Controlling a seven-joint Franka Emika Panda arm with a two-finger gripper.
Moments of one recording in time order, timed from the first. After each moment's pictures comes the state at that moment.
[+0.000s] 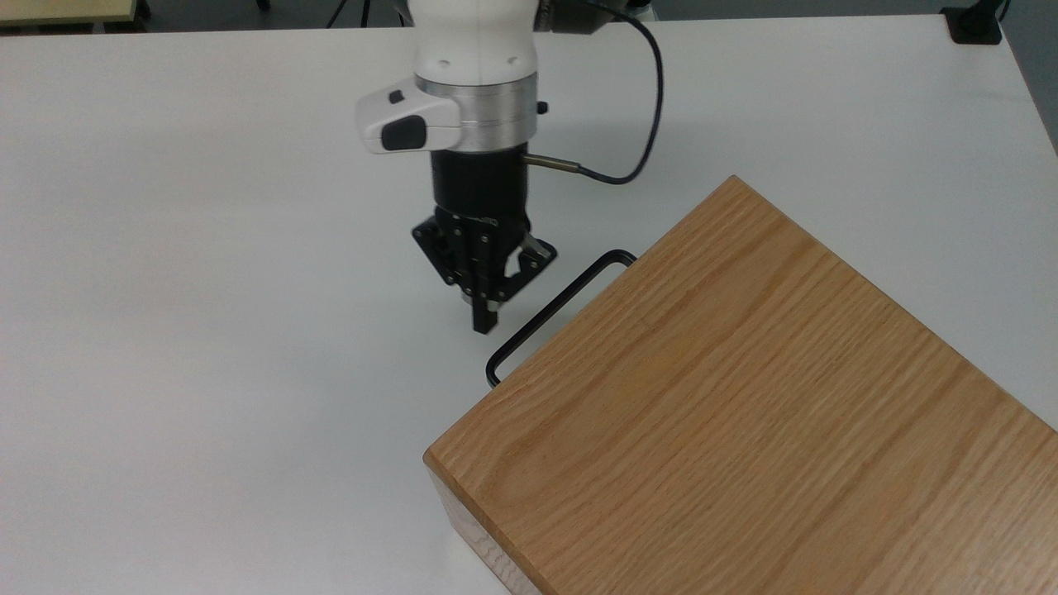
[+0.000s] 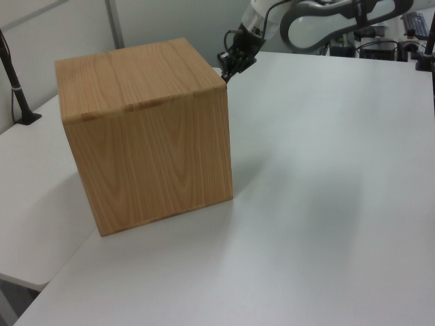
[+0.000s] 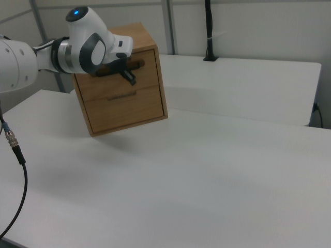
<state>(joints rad) 0.09 0.38 0.01 -1.49 -0.06 2.42 0.61</state>
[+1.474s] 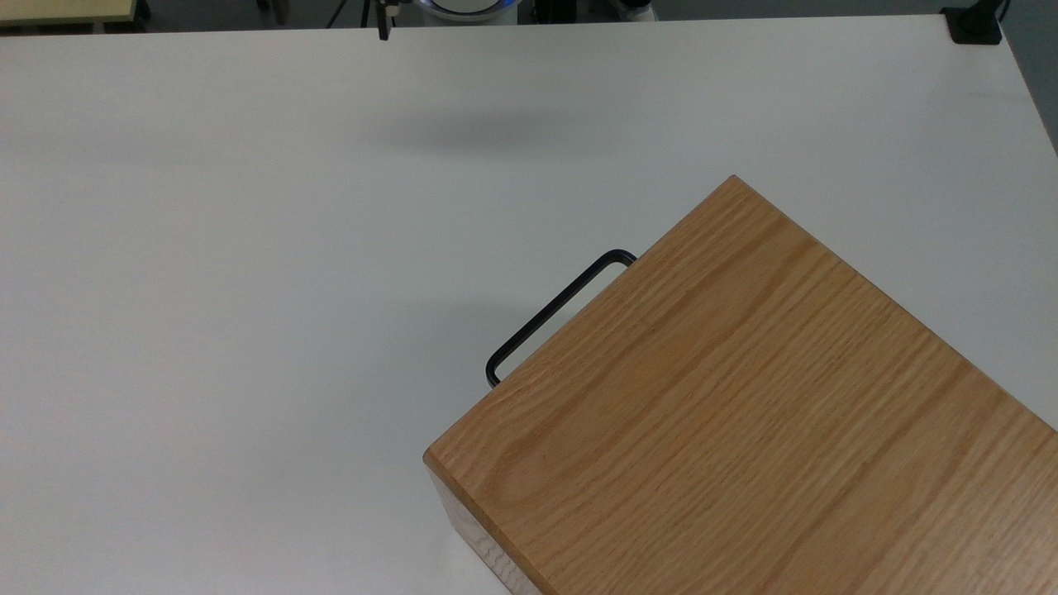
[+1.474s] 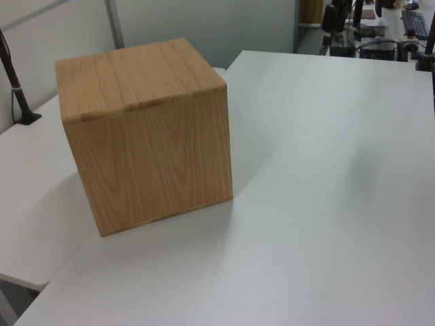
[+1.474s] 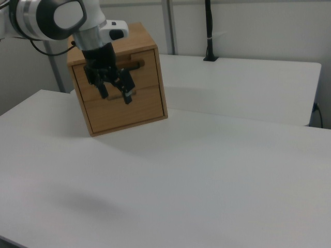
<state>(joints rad) -0.07 -0.09 -0.02 -1.73 -0.06 1.75 0.00</state>
